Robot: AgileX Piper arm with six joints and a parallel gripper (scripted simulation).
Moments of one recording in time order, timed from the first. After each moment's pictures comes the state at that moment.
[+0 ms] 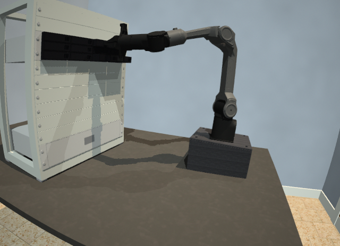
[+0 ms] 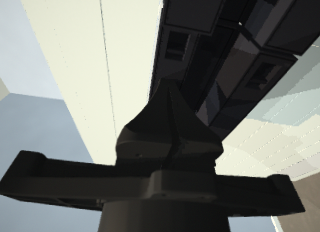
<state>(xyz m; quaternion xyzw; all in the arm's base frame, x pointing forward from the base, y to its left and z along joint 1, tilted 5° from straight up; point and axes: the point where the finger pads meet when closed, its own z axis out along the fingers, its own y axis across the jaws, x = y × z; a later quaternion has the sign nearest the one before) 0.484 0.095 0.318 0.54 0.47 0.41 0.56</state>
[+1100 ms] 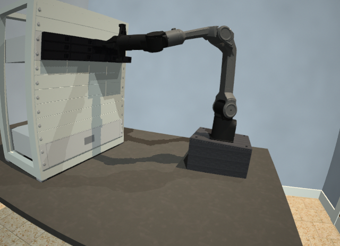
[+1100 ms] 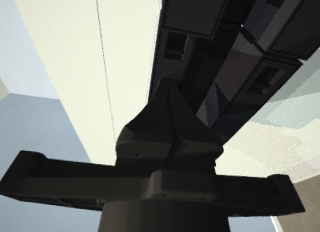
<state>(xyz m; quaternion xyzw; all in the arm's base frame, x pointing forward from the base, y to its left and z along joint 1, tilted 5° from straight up) 0.489 0.094 0.317 0.54 0.47 0.41 0.56</state>
